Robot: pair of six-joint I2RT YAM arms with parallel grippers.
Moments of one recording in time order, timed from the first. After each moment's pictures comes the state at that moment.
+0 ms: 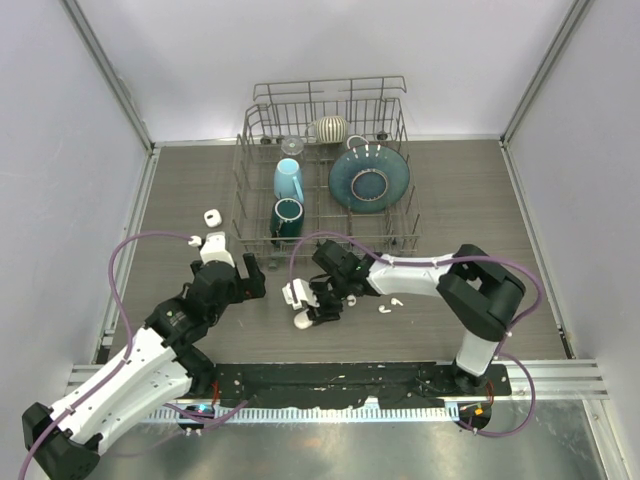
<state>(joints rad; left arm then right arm) -0.67 0.64 0.52 -0.50 -0.42 -0.60 0.94 1.78 0.99 -0.26 -0.61 -0.86</state>
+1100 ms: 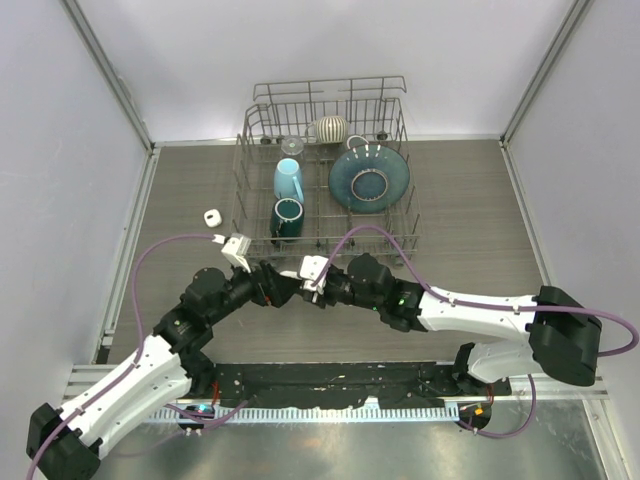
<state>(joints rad) -0.66 0.59 0.34 0.01 0.13 -0.62 1.11 1.29 0.69 0.36 -0.08 -0.34</state>
